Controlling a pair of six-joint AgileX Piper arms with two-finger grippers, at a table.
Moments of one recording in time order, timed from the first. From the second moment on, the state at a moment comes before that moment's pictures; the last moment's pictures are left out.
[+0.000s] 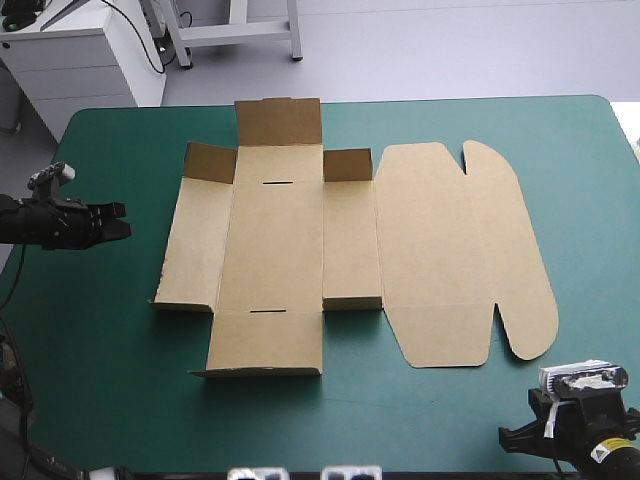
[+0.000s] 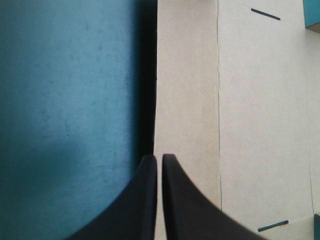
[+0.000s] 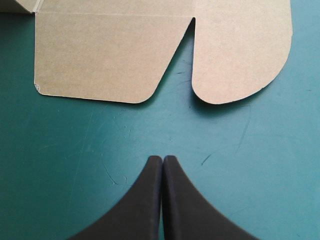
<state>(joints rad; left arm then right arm) 0.46 1.66 -1.27 -0.78 1.10 0.66 -0.13 0.24 -0.46 0.26 1.09 -0.27</state>
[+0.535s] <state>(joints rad) 0.46 1.81 -1.27 -0.78 1.20 0.64 -0.13 0.24 -0.46 0.26 1.09 -0.27</state>
